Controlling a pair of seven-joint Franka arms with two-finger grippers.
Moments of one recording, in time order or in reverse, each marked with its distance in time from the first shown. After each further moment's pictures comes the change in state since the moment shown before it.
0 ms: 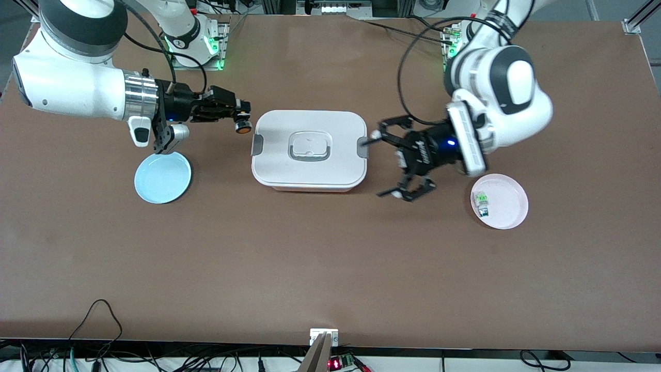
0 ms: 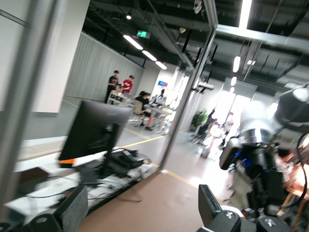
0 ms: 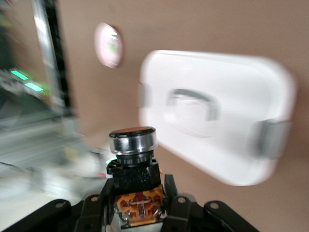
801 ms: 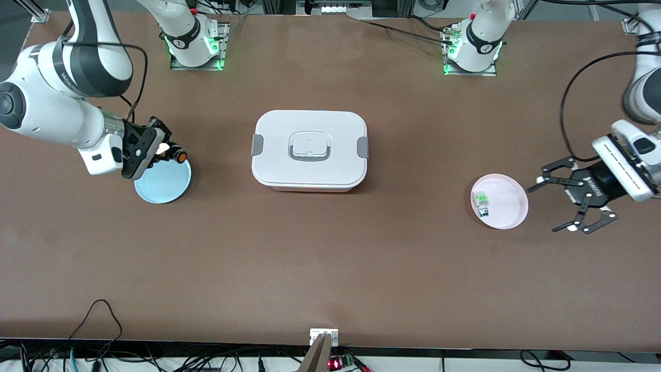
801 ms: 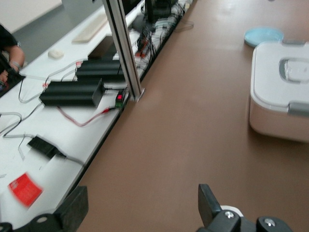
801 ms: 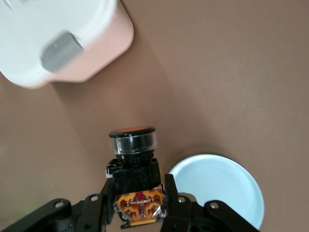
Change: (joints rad) left arm 0.149 -0.063 0.391 0.039 1.012 -0.295 -0.094; right arm -0.020 0.062 -0.158 -0.122 -0.537 0.188 -0.861
